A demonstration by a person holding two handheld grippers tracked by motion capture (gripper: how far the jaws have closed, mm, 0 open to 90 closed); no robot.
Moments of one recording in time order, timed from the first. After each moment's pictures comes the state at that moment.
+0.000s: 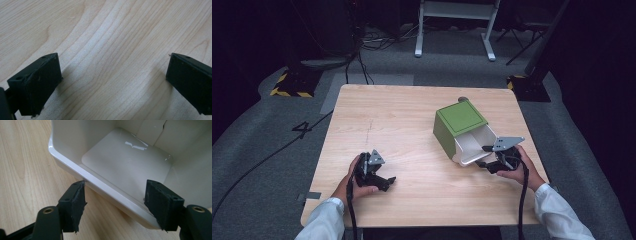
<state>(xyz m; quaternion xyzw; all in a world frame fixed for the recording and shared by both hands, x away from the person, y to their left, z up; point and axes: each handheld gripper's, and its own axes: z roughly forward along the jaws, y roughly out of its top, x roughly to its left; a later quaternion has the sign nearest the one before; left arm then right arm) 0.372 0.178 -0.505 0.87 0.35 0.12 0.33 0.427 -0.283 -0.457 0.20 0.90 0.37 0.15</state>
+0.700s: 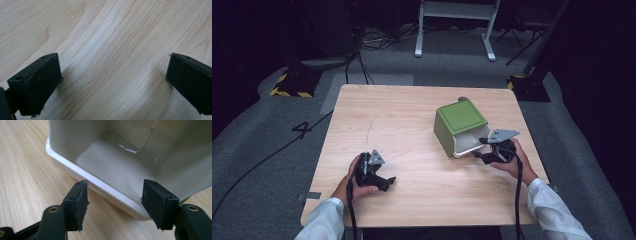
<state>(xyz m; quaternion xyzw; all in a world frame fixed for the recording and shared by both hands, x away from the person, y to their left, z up) 0.372 0.178 -0.505 0.87 0.35 0.12 0.33 0.446 -0.270 -0.453 0.23 0.88 0.37 0.18</state>
